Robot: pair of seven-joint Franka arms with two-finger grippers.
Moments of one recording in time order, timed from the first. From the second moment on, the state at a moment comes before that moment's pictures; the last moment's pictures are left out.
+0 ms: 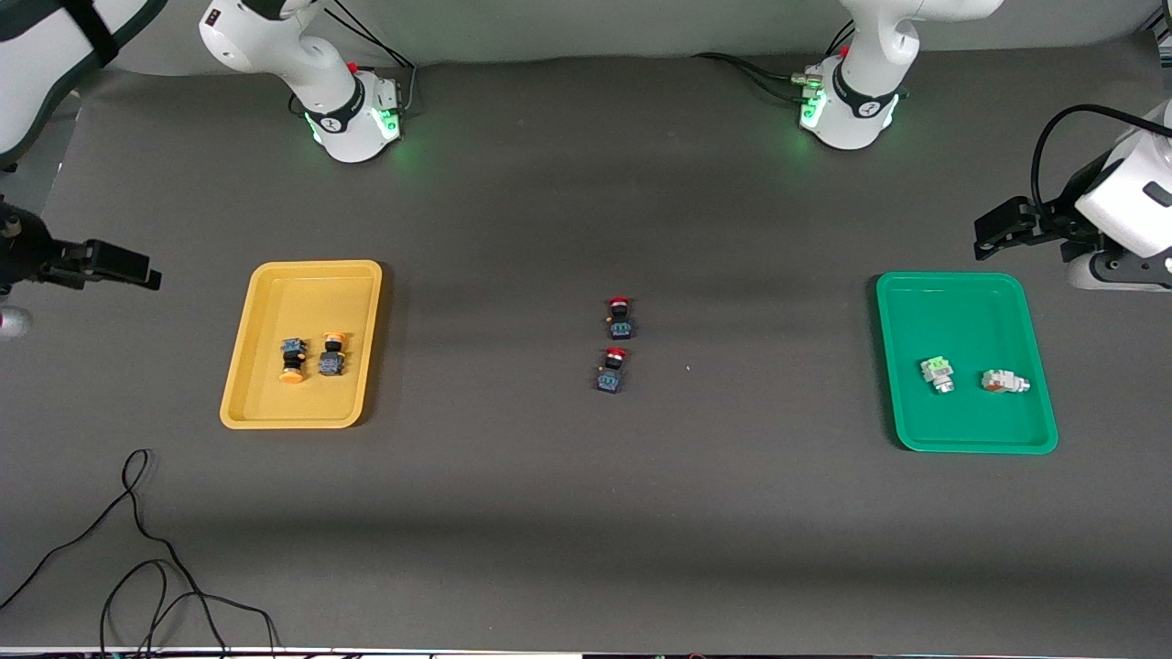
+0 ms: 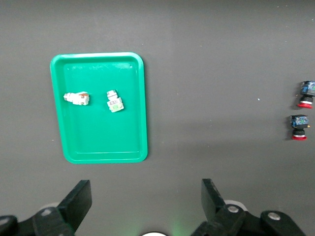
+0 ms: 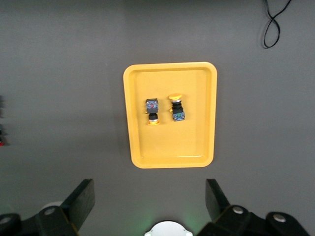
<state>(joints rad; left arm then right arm) -0.18 0.03 0.10 -1.54 0.00 1.49 -0.04 0.94 0.66 -1.55 -1.25 0.64 1.18 -0.37</state>
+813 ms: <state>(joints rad) -0.18 0.03 0.10 -1.54 0.02 1.48 -0.04 0.18 0.31 -0.32 -1.11 0.01 1.18 -0.18</state>
